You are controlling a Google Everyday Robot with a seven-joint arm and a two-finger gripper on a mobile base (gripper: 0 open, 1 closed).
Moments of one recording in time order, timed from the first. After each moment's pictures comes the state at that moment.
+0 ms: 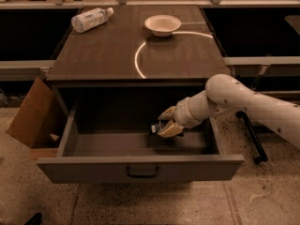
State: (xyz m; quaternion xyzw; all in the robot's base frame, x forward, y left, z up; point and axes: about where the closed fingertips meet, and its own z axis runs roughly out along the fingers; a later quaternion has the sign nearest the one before) arm 0.589 -0.059 0.646 -0.64 0.68 0.20 0.31
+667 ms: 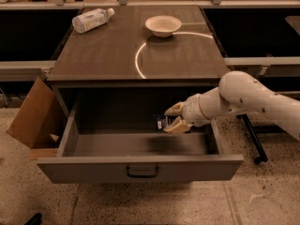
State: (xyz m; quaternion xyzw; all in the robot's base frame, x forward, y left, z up) arm 0.579 -0.081 0.682 -0.63 0.67 0.18 0.34
